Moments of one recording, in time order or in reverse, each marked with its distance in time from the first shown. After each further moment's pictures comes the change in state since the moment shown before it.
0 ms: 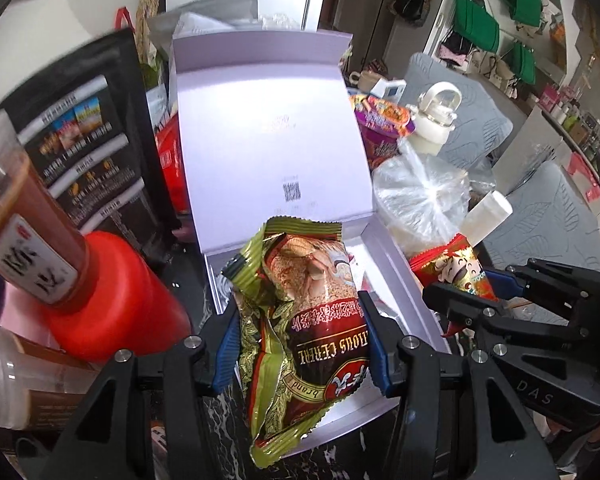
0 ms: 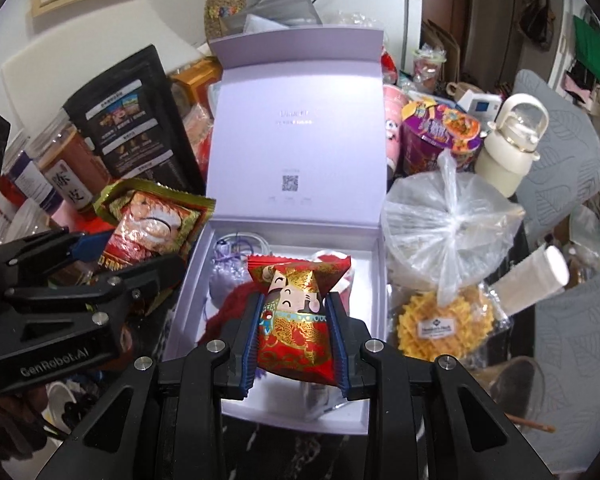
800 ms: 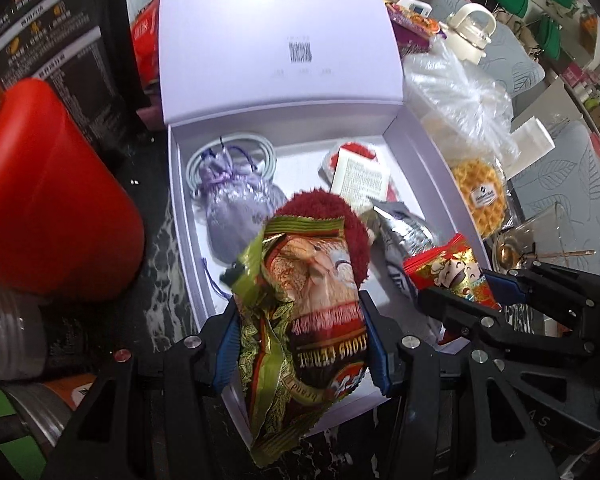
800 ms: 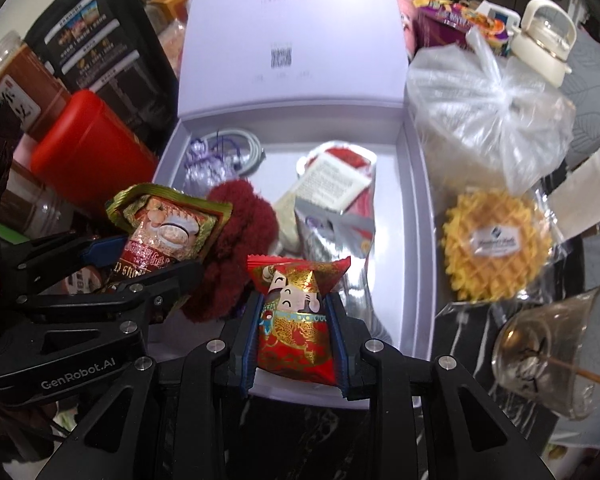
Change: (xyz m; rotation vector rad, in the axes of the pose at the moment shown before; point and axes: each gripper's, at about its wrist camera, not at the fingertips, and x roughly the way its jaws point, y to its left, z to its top) left arm 0.084 0.004 -0.057 -0.059 0.249 -0.007; right arm 0.073 -0.009 -0.051 0.051 0.218 0.039
